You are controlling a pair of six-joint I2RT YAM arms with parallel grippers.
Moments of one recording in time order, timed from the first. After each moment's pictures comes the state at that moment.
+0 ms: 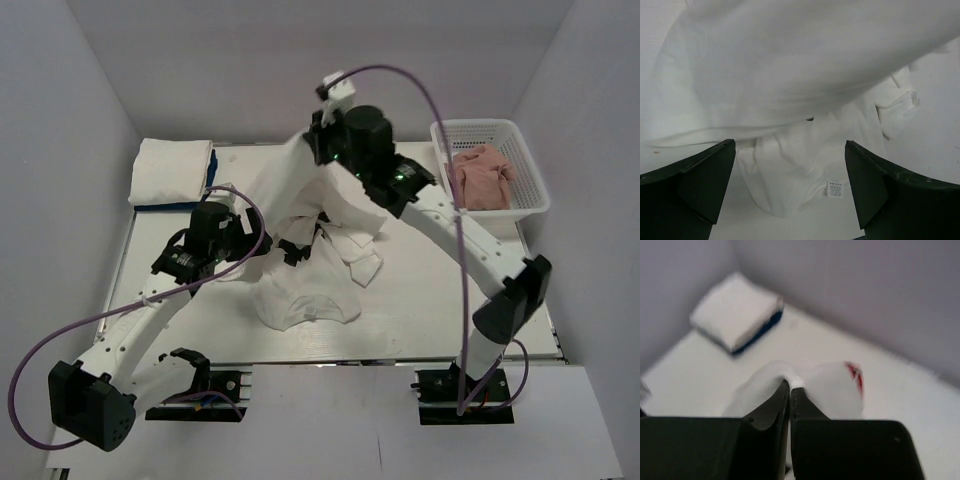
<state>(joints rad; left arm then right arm) -0.40 1.03 0.86 -0.47 -0.05 -0.49 0.78 1.73 1.78 -0.30 0.08 0.08</state>
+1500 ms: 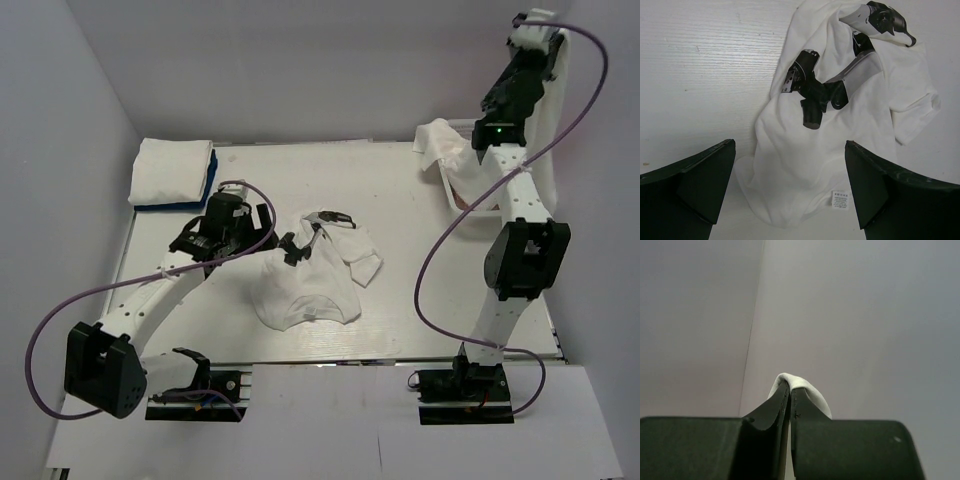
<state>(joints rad) -0.40 1.20 0.91 -0.44 -0.03 -0.48 0.01 1.91 1.92 0.74 0.59 -0.65</state>
